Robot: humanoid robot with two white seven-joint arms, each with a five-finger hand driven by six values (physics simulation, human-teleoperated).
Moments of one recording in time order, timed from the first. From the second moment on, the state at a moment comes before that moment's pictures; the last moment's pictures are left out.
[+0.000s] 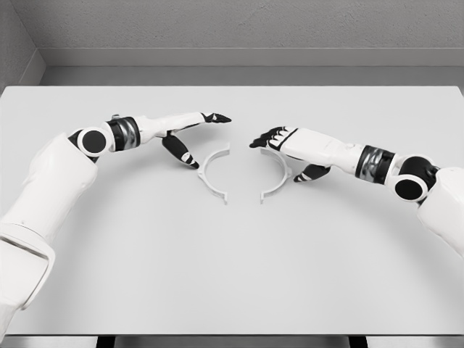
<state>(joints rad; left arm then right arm) -0.90 0.20 -0.61 -0.55 -0.22 -0.61 -0.61 -0.67 -0.57 0.79 -1.19 0.43 -0.61 0.23</state>
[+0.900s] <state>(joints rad) -0.90 0.20 -0.63 -0.55 -0.20 -0.61 -0.61 -0.69 -0.54 0.82 -1.17 0.44 -0.61 0.23</state>
